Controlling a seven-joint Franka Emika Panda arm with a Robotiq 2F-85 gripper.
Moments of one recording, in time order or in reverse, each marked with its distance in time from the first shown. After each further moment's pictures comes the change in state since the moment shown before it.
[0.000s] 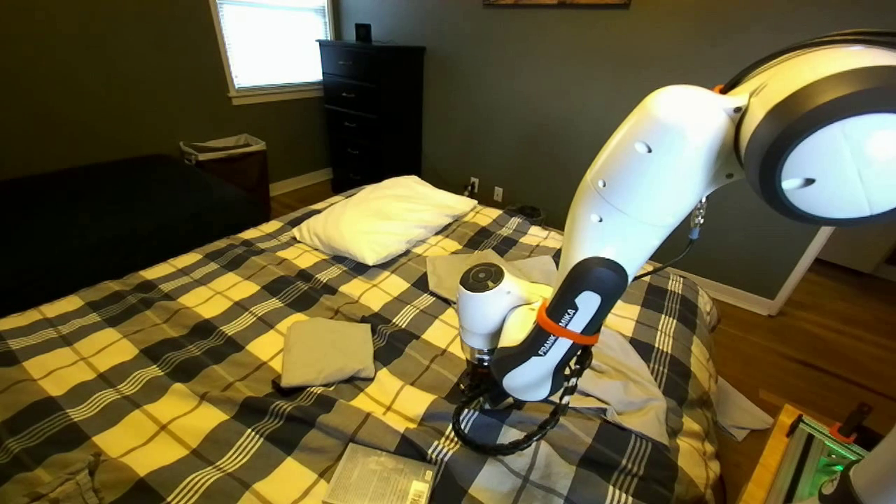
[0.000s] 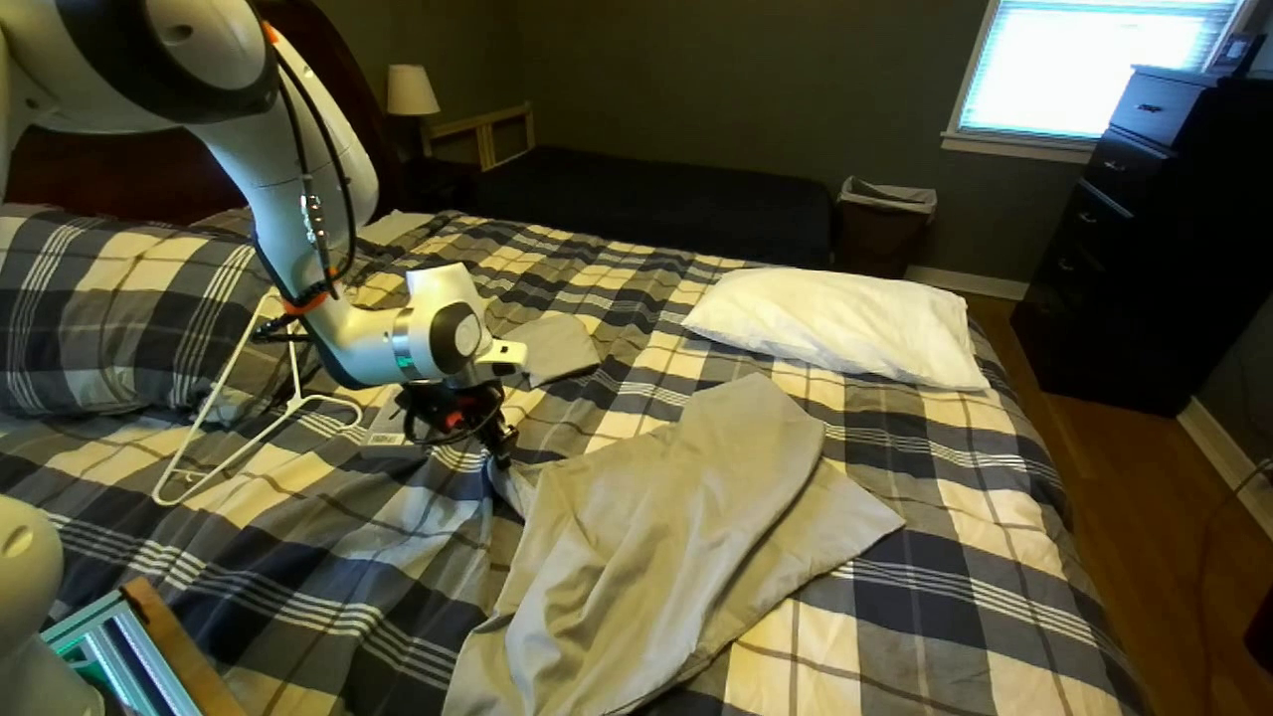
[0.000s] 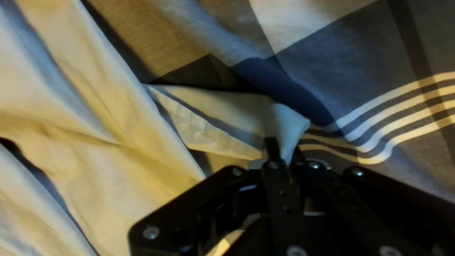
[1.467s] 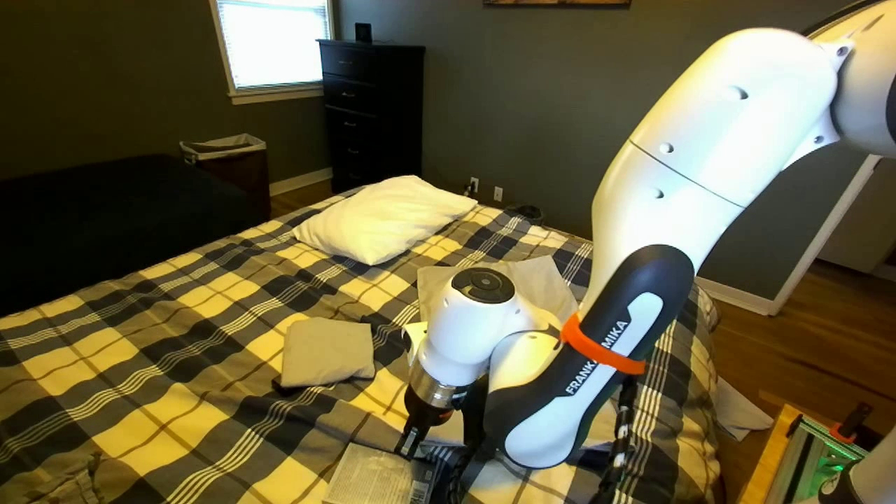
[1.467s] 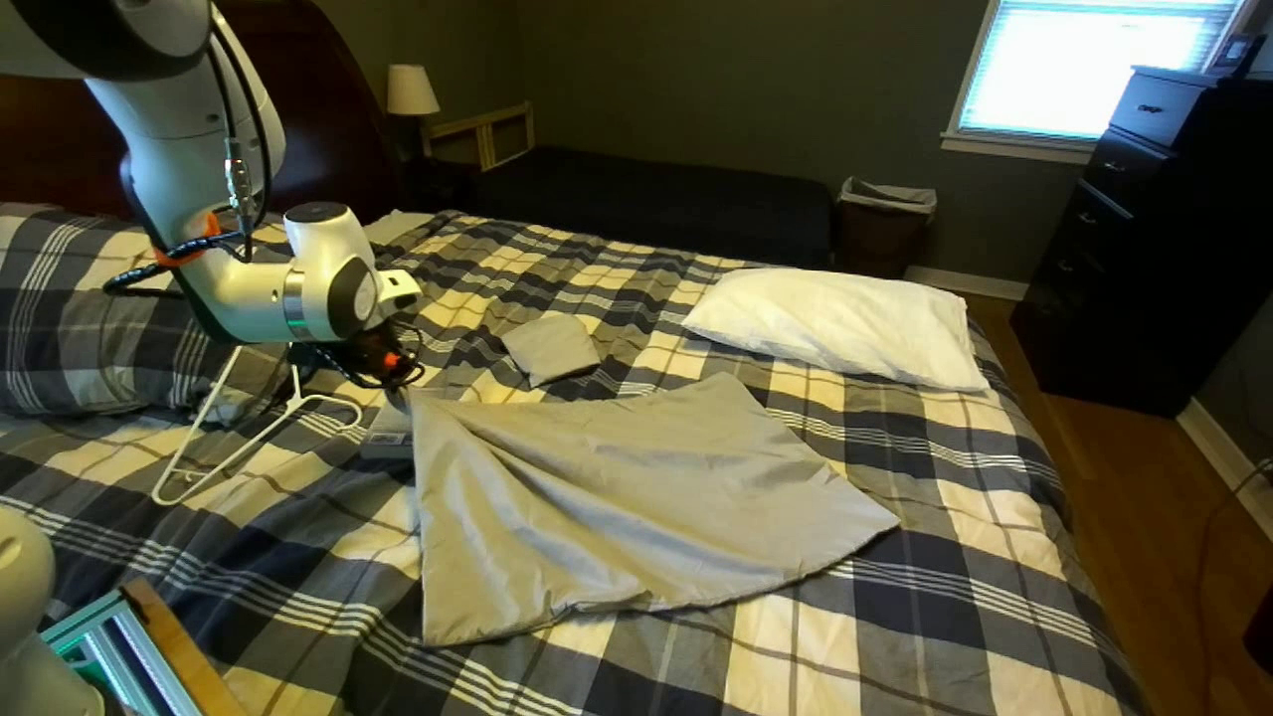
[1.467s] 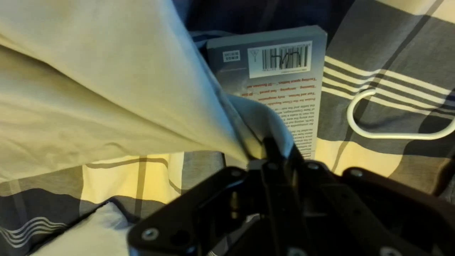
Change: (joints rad) arm -0.054 -0.156 0.344 -0.085 0.056 0.240 -0.469
